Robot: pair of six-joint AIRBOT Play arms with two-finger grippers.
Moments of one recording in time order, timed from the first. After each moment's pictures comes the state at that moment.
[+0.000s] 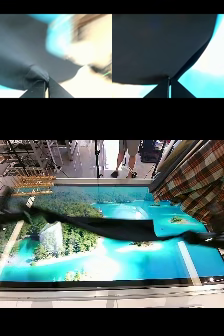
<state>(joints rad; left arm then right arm) 0.45 -1.38 1.37 0.10 -1.51 -1.06 -0.51 -0.83 1.08 -0.85 1.34 1.07</state>
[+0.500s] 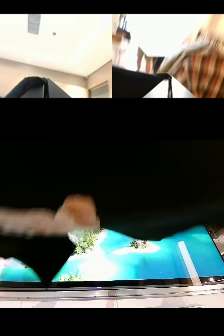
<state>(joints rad) 0.62 -1.00 1.53 -1.04 -1.37 -0.97 -0.60 -0.57 1.89 -1.05 1.10 1.12</state>
